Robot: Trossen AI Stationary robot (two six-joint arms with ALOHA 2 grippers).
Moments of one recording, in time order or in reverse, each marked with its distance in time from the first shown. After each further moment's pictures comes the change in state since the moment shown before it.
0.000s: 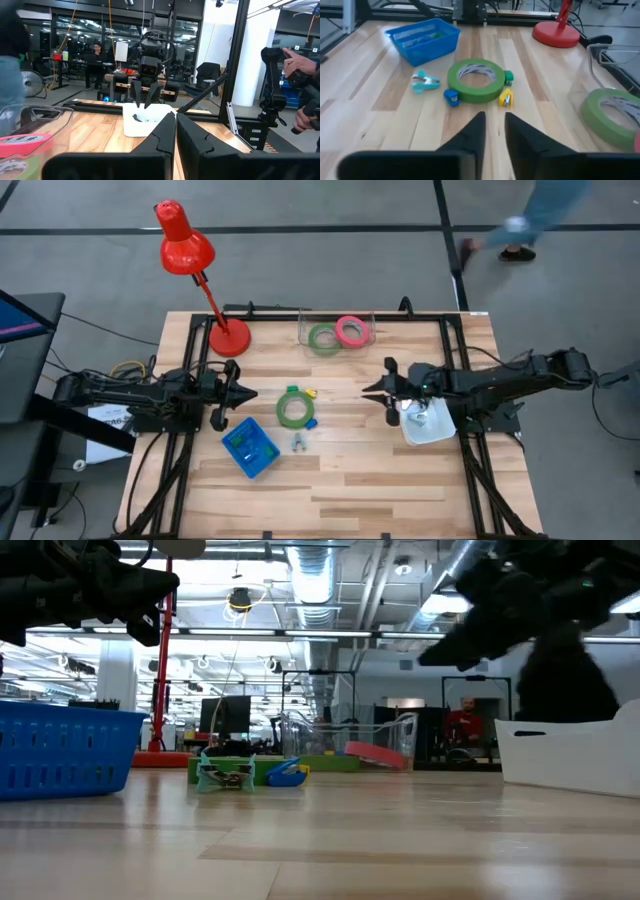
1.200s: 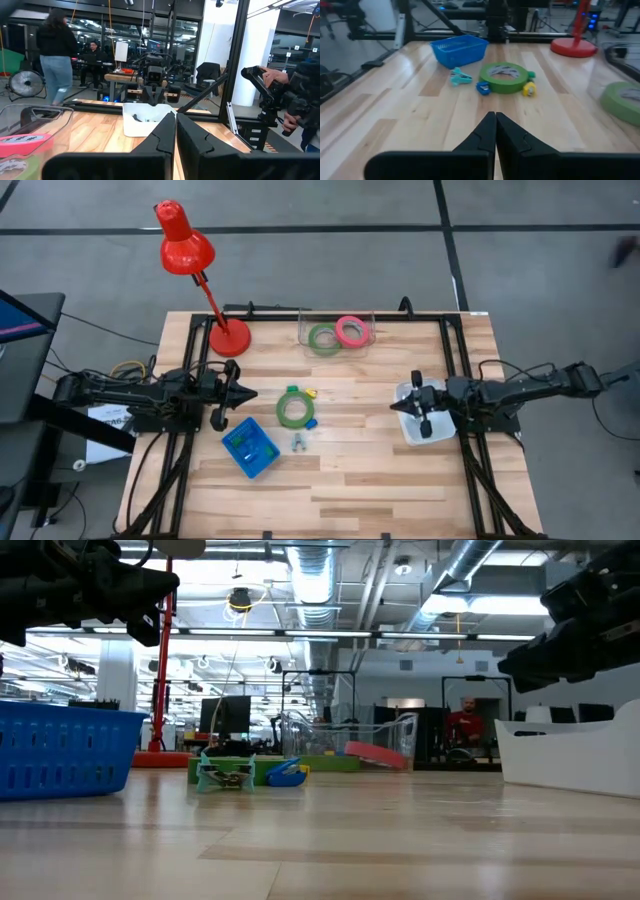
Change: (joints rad) left arm 0.000 0.000 0.000 0.000 0.000 0.000; right arm 0.102 -0.619 -0.380 -0.062 0.000 0.053
